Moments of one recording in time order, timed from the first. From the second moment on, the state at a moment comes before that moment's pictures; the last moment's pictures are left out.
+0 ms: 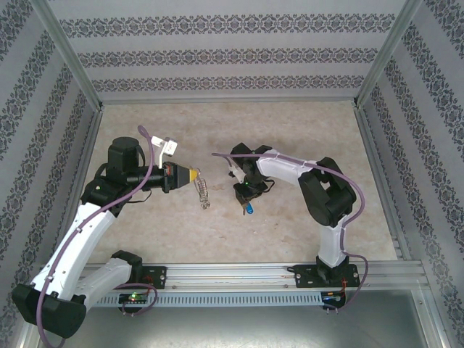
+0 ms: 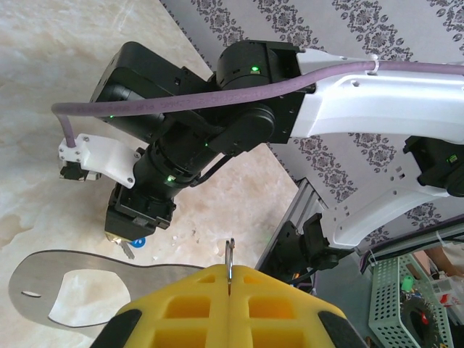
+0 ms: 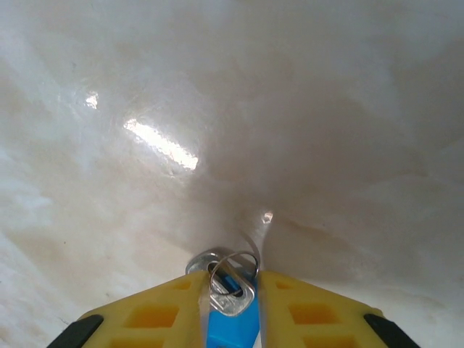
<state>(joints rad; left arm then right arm) -0.27 0.94 0.97 -0.55 0.87 -0.35 0.65 1.95 1.33 -0.90 -0.21 0.12</state>
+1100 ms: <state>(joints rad) -0.27 0.96 0.97 -0.55 0.88 -0.35 0.65 1.95 1.32 -0.90 -0.22 0.10</state>
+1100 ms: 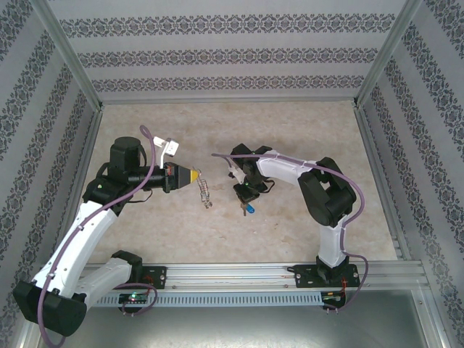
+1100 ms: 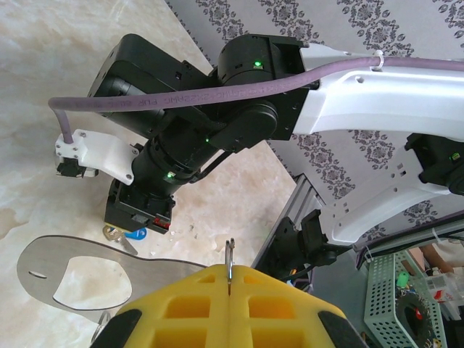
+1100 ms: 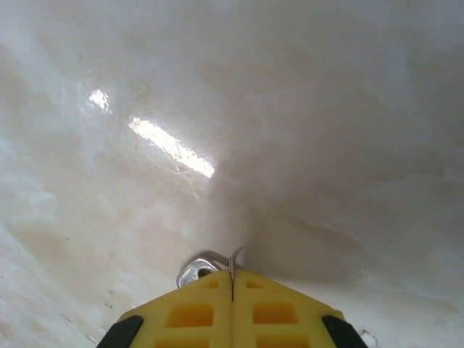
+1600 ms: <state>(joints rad) -0.26 1.00 1.05 -0.58 0.88 -0.25 0.64 1.46 1.28 -0.82 -0.45 0.01</state>
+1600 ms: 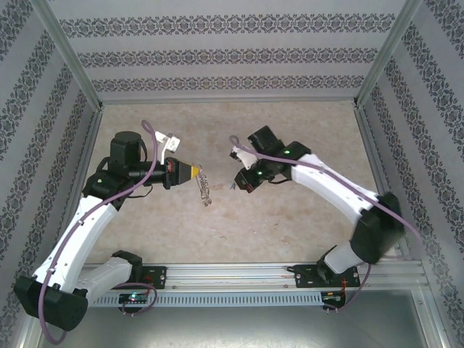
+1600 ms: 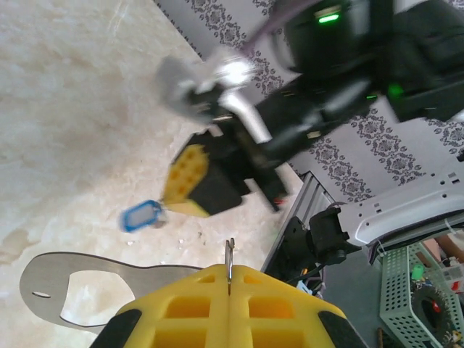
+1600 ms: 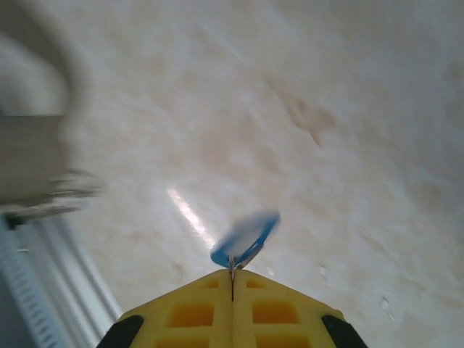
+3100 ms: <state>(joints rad) -0.38 1.15 1.46 -0.85 0.85 0.10 0.71 1.44 1.73 -0.88 -0.76 0.16</state>
